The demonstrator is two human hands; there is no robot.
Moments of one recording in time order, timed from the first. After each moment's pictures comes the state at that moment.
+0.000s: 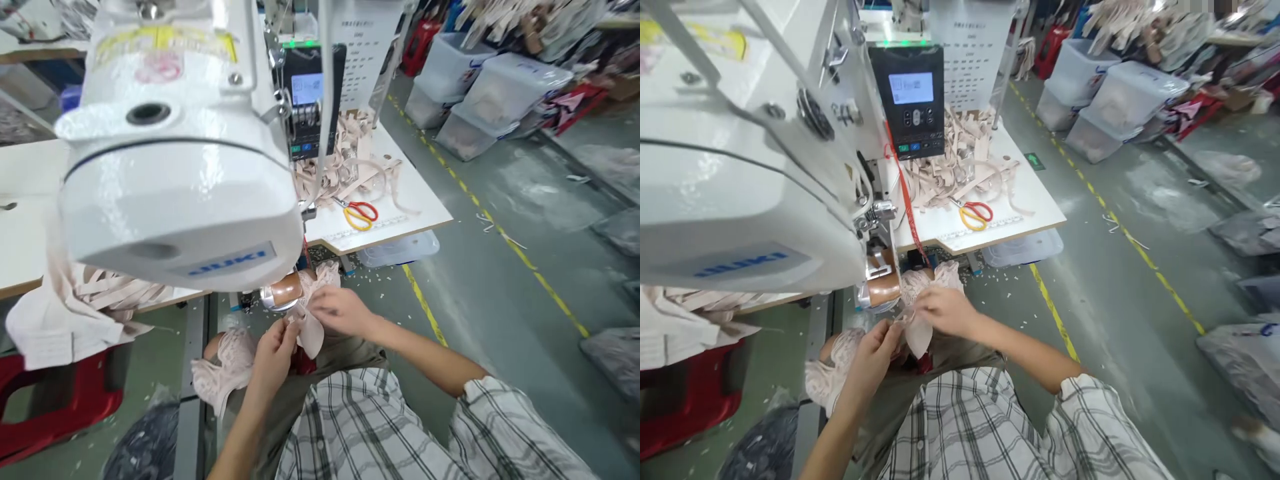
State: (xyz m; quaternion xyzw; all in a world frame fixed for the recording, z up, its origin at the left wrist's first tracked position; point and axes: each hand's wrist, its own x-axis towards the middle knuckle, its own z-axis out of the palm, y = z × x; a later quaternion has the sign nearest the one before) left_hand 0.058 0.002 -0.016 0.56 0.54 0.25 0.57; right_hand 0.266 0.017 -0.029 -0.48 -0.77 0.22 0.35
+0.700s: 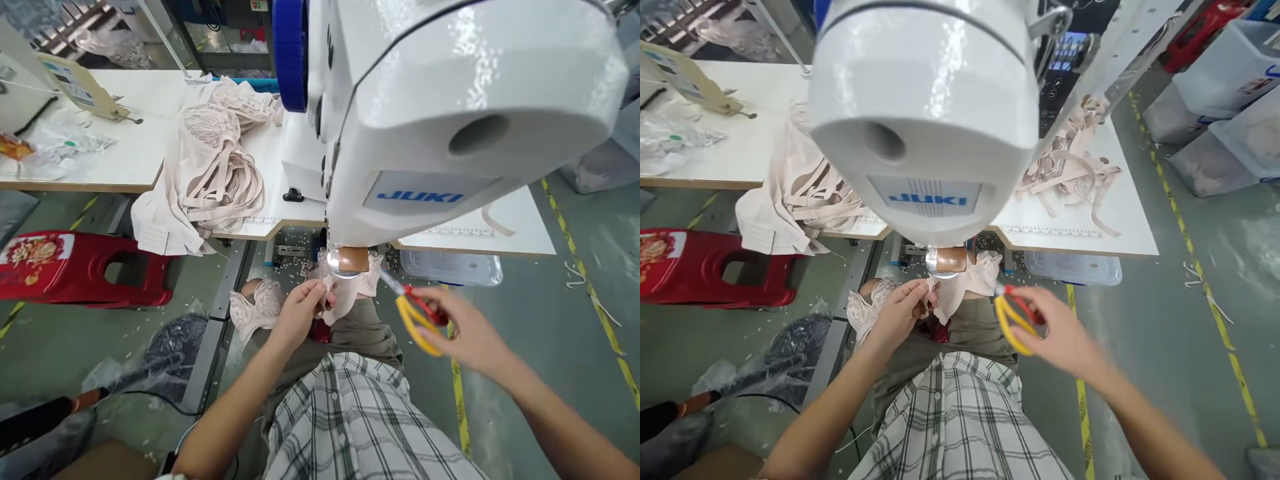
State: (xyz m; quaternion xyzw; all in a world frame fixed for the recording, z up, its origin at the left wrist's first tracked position) left_hand 0.039 0.007 0.004 0.33 0.48 0.37 0.73; right_hand 0.322 -0.033 0.044 -0.63 -0.69 0.32 0.16
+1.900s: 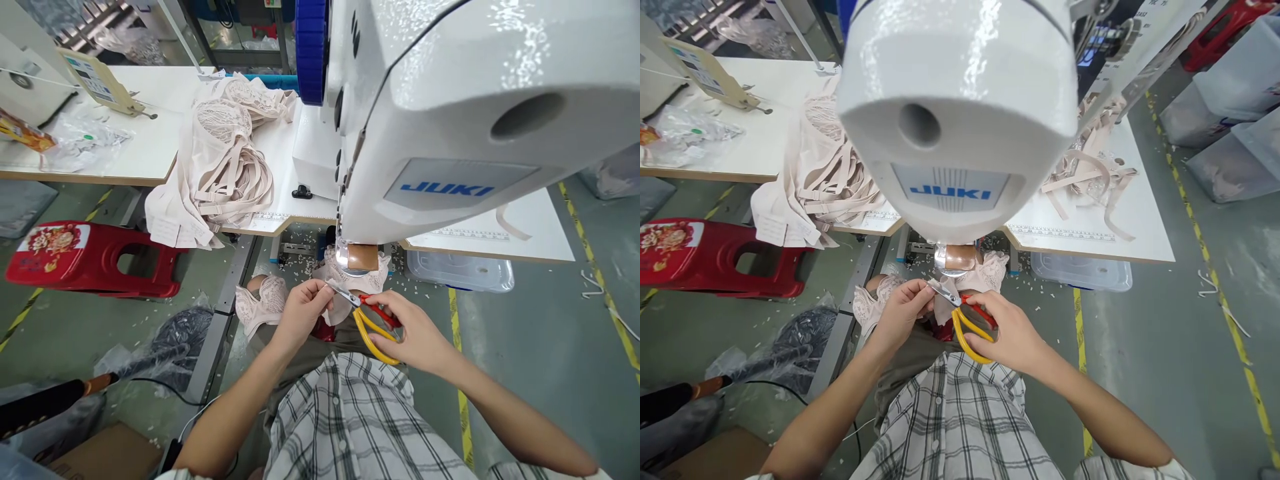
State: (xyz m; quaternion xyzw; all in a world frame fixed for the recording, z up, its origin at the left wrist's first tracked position) left_hand 0.033 0.000 0.002 0.33 0.50 0.39 0.70; right_hand 0.250 -0.025 0.033 -0.54 -0.74 0.38 0.15
